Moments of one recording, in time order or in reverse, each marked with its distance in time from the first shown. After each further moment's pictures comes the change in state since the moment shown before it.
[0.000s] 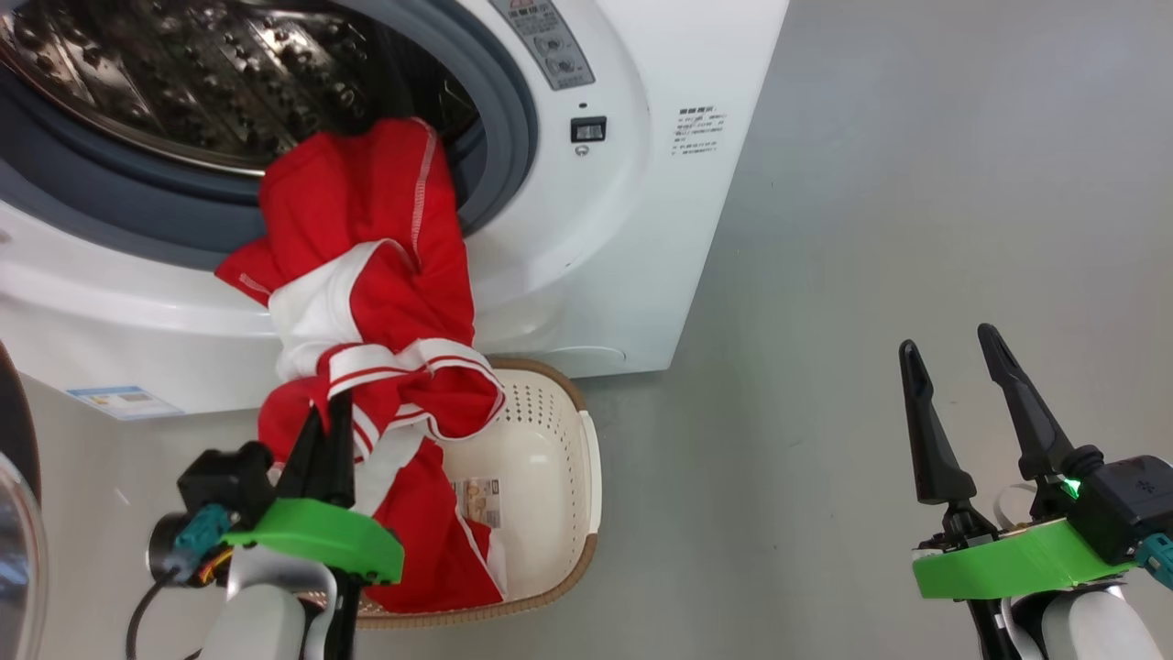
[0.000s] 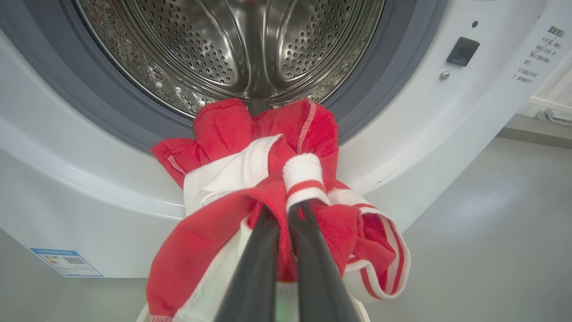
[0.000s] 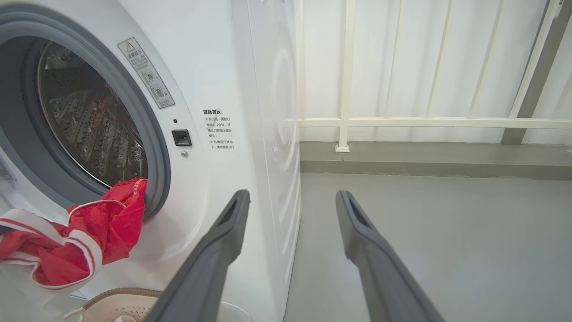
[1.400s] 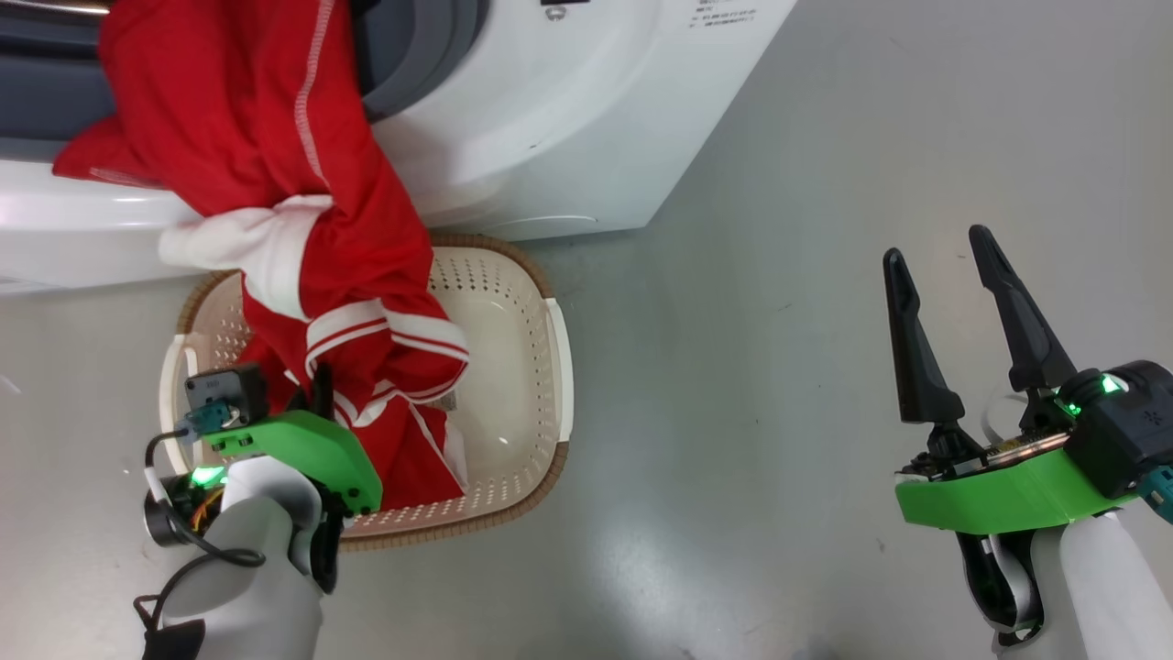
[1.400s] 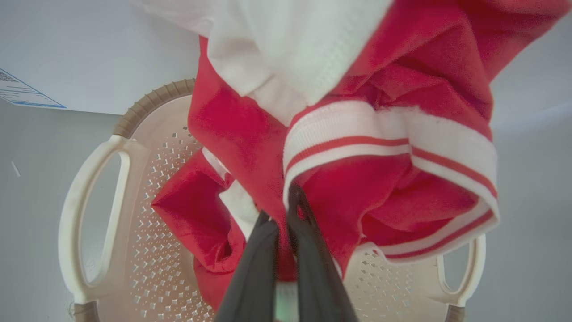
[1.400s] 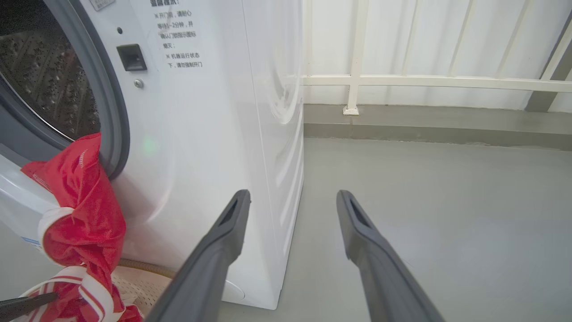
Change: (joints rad) left arm -0.422 -0.017 -0.032 0.743 -0.087 -0.022 0.000; right arm -0.140 -0.001 0.036 -0.025 -0.018 0.000 0.000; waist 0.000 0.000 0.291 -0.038
